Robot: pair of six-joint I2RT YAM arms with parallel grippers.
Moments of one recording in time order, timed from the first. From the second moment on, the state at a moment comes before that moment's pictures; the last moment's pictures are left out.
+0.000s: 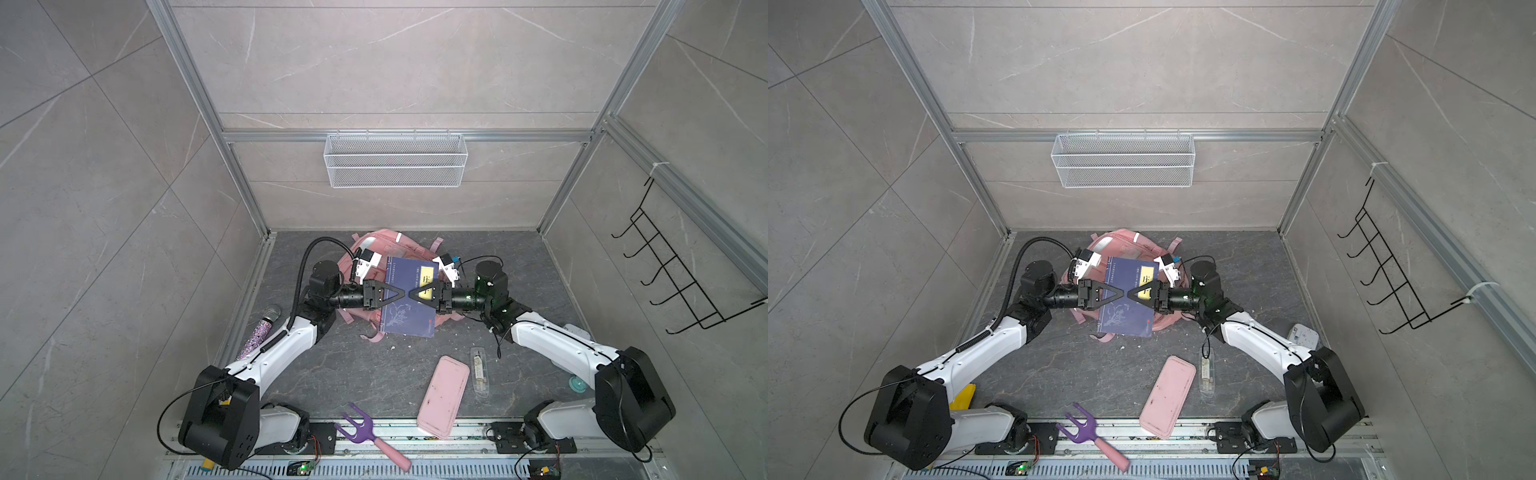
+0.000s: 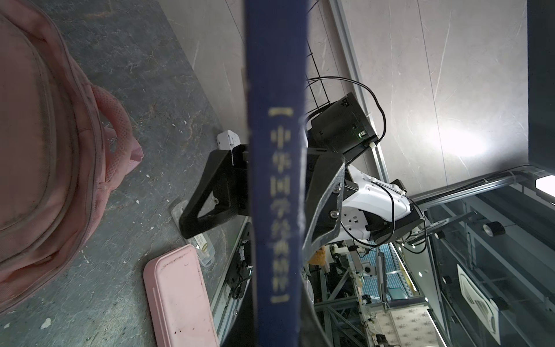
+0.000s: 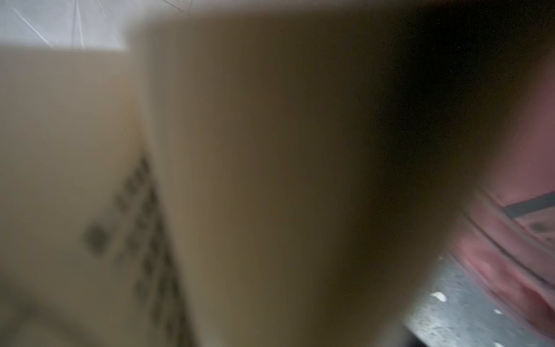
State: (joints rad) left arm -0.41 1.30 0.80 0.35 1.12 -0.94; right arm 0.50 1.39 0.83 0.35 -0.92 0.96
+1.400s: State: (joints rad) left arm -0.42 1.35 0.82 0.17 1.08 -0.82; right arm 0.49 1.30 0.83 0.15 -0.92 0.89
